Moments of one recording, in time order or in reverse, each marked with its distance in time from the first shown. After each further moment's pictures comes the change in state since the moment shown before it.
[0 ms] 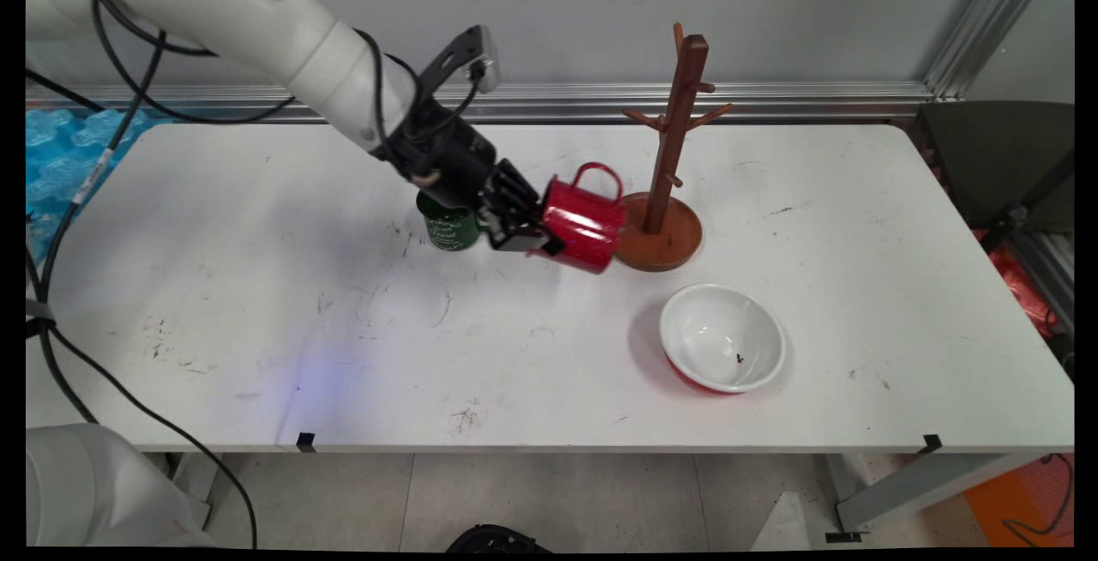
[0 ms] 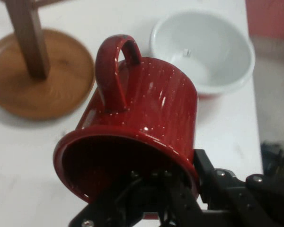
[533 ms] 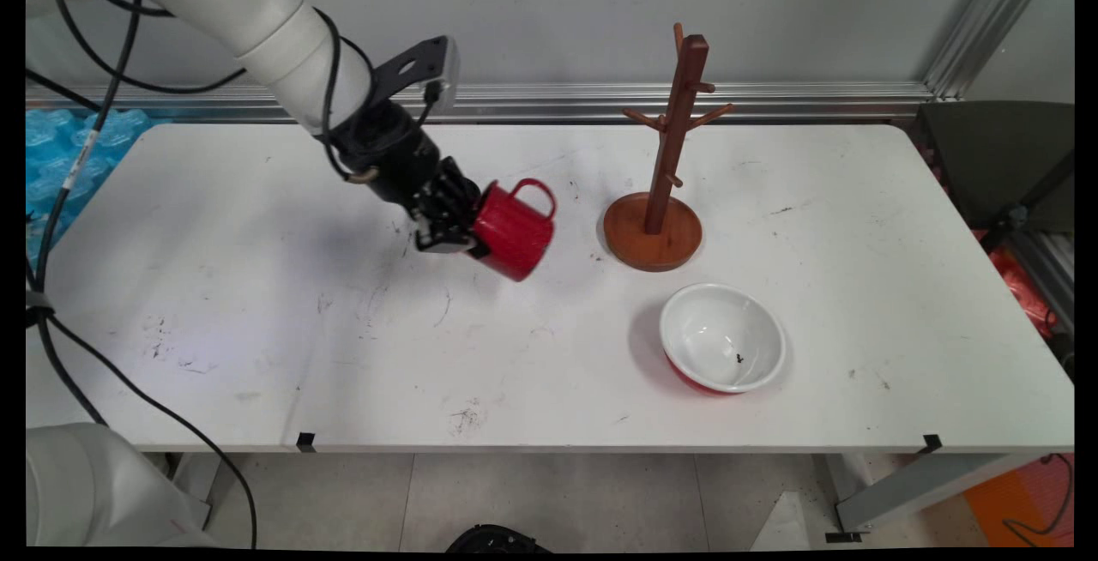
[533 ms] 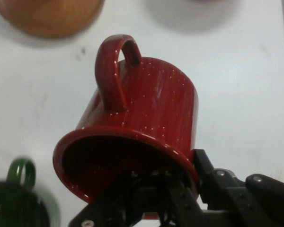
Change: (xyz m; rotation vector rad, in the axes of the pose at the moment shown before) arm -0.012 -0.008 -0.031 0.044 -0.232 0.128
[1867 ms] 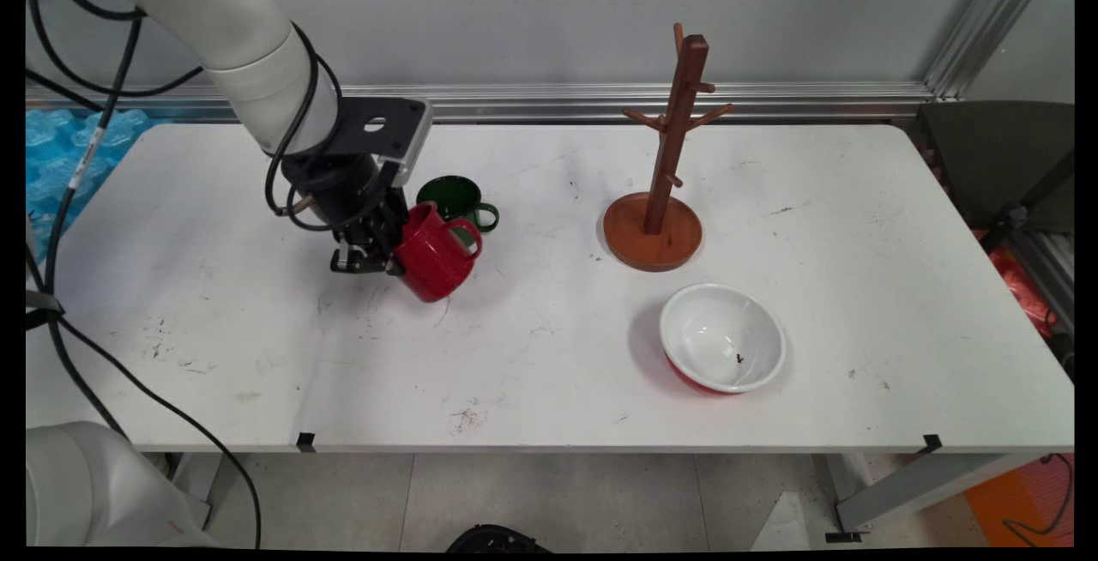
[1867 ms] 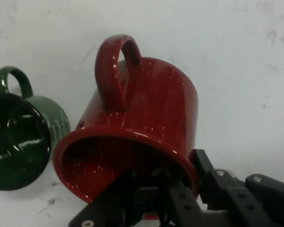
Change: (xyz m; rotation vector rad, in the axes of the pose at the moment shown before) arm -0.009 0.028 -0.003 0.056 -0.342 0.254
